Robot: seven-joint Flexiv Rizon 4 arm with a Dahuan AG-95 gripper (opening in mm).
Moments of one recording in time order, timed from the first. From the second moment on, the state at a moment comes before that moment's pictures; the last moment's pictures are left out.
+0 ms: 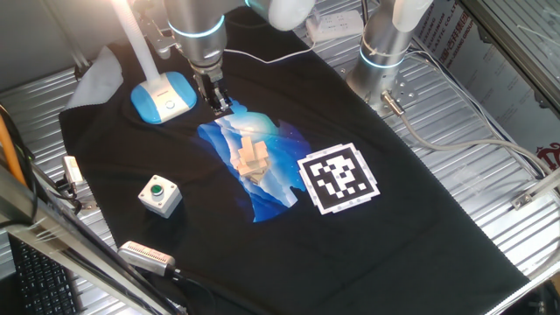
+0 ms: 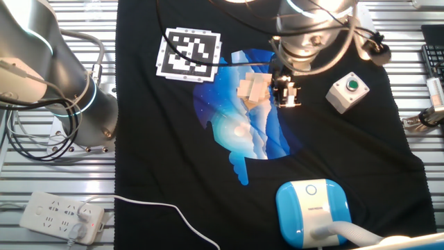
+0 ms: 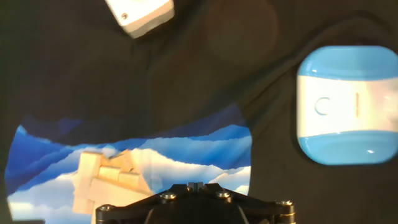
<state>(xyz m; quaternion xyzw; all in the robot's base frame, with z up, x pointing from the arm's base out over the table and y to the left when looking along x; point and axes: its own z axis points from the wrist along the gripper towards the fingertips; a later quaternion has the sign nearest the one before) 0.486 -0.024 0.164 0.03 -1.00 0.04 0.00</state>
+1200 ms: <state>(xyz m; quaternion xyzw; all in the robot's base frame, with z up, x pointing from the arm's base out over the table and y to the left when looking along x) 0.494 -0.069 0.120 0.07 -1.00 0.03 -0.01</state>
